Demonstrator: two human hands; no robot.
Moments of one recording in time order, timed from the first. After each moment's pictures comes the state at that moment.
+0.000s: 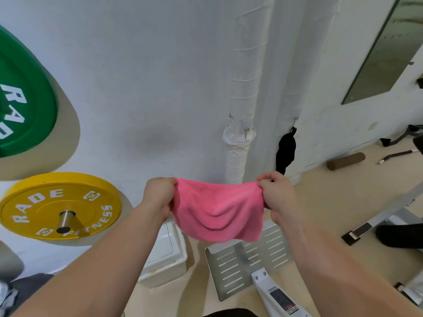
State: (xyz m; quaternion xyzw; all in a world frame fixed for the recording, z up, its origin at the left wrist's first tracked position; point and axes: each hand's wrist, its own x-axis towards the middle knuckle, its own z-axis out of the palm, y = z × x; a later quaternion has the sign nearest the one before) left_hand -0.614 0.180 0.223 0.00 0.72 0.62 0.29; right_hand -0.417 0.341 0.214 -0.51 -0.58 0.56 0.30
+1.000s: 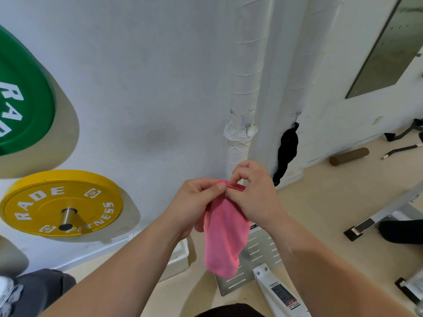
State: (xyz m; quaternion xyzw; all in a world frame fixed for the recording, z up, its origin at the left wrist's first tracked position) left_hand -0.546 0.175 0.244 0.30 0.63 0.58 0.43; right_hand -0.426 0.292 0.244 -0.27 -0.82 0.39 0.32
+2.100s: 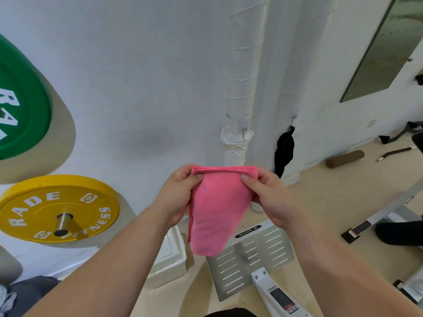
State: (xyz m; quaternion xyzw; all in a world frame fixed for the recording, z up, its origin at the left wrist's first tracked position) left_hand -0.572 0.191 0.251 0.22 0.60 0.65 0.40; right_hand -0.402 0.331 0.236 -0.27 -0.63 0.69 0.23
